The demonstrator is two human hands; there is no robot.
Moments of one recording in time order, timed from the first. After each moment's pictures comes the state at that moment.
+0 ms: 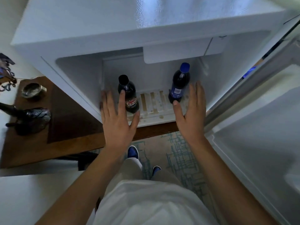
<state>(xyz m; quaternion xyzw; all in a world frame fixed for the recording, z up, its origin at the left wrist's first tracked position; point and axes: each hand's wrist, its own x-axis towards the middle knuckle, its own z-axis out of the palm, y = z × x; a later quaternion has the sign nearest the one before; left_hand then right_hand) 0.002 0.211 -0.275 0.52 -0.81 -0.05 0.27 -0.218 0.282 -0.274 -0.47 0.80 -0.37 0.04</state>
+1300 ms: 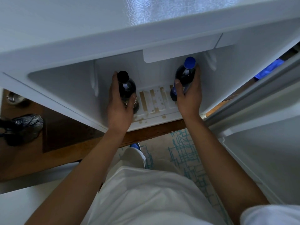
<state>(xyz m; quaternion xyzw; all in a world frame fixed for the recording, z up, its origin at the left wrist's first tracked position) -0.025 0.139 -0.286 0.52 -0.71 -0.33 0.35 -0.244 0.196 -0.318 -0.35 0.77 -0.53 0.11</state>
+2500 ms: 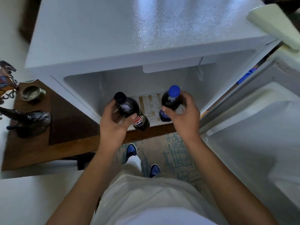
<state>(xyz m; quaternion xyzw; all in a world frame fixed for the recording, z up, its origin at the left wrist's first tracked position) 0.004 0.211 -0.219 0.53 -0.56 -0.51 0.39 -0.208 0.276 -0.233 -0.37 0.75 -0.51 0.22</state>
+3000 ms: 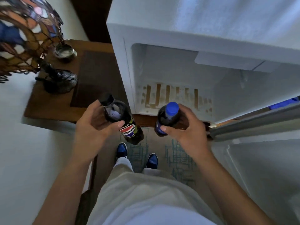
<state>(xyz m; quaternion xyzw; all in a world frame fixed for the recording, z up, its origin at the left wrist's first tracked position) 0.139 0.267 -0.189 0.56 -0.50 -0.50 0.42 -0.132 0.302 -0.208 -0.51 0.68 -0.37 0.38</state>
